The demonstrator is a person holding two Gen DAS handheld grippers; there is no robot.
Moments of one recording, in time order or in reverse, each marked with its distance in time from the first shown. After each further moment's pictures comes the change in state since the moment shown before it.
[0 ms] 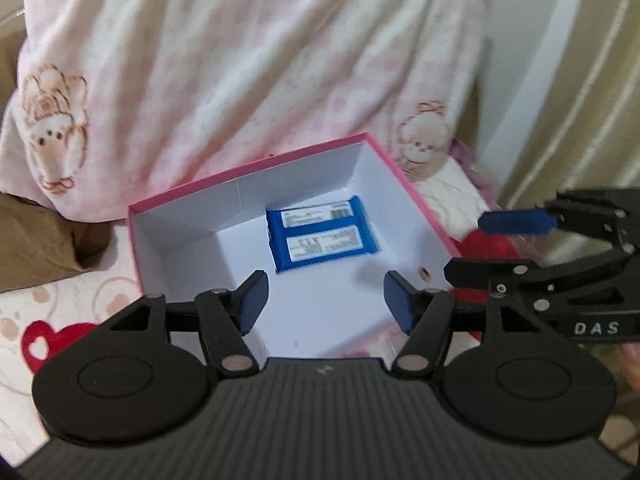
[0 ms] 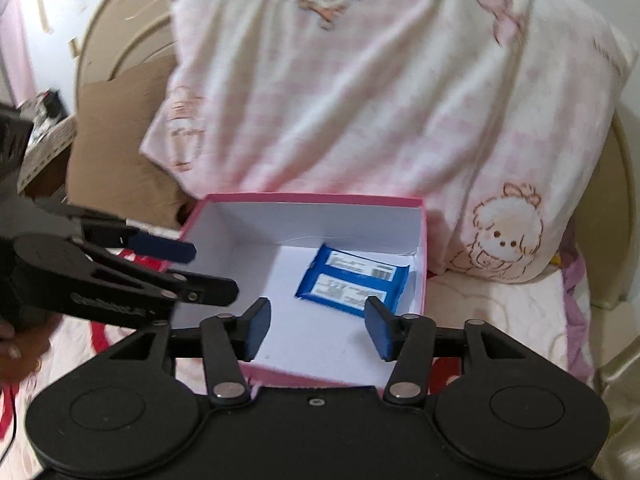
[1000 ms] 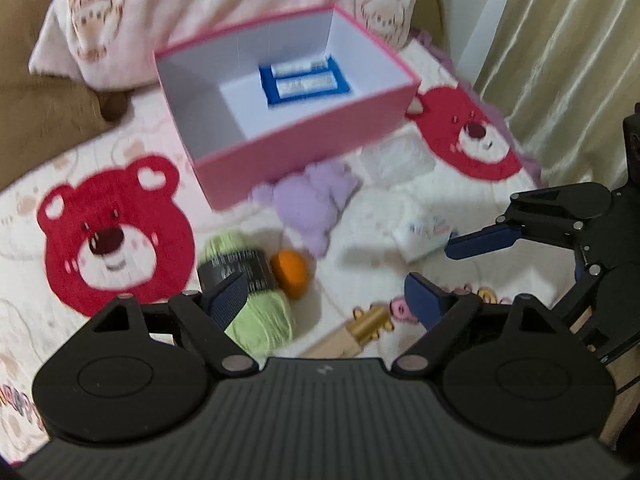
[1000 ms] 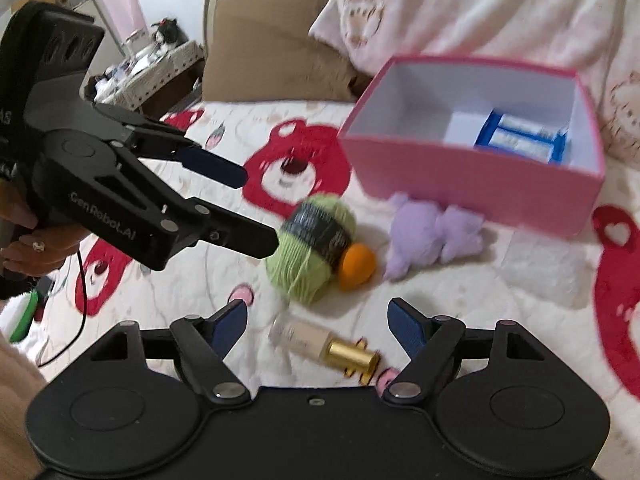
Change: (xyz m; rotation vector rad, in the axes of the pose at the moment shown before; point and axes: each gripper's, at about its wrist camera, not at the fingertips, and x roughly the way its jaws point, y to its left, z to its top) left arm -0.077 -0.010 -0.154 0.032 0.166 0.000; right arm -0.030 0.101 -0.155 -0.072 0.164 0.344
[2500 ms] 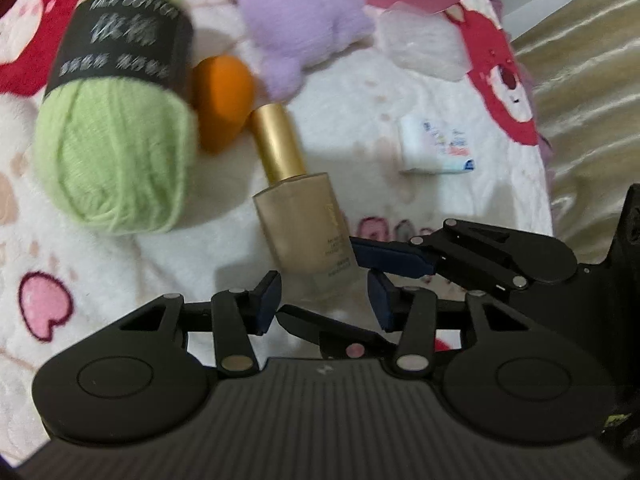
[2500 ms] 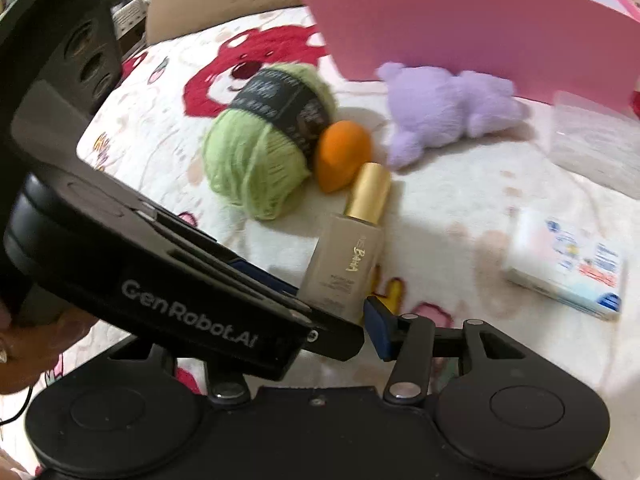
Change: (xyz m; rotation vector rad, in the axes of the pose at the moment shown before) left arm 0.135 0.000 -0.069 -0.381 0.218 -0.247; right arm 0.093 0.000 -0.062 0.137 0.115 -0.111
